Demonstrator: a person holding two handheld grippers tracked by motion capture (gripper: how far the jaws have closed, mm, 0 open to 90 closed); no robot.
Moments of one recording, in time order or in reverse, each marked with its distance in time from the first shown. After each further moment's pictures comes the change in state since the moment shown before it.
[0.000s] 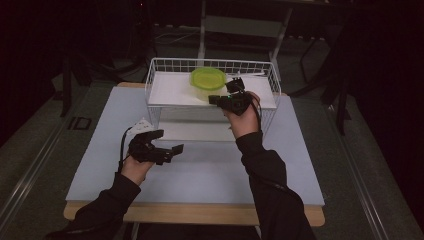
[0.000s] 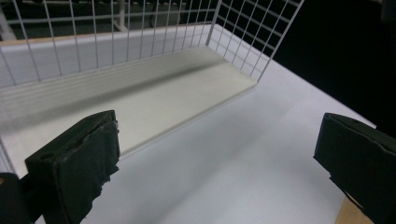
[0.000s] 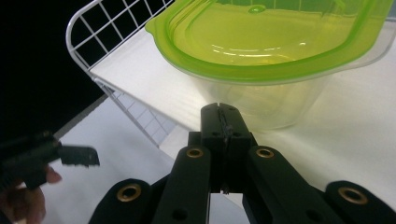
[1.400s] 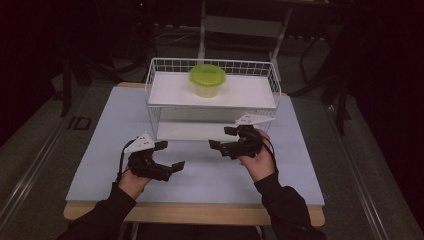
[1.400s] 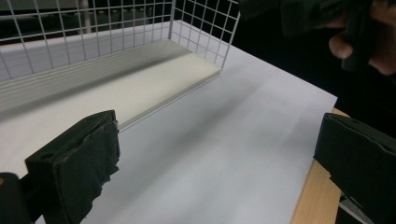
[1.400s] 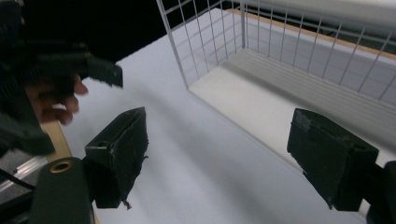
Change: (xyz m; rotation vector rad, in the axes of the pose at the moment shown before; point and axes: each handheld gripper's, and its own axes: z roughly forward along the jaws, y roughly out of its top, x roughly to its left) left arm -0.019 -0.022 -0.011 -0.022 -0.118 0.100; right arm 0.007 -0.102 -0.031 -0.022 0.122 -0.158
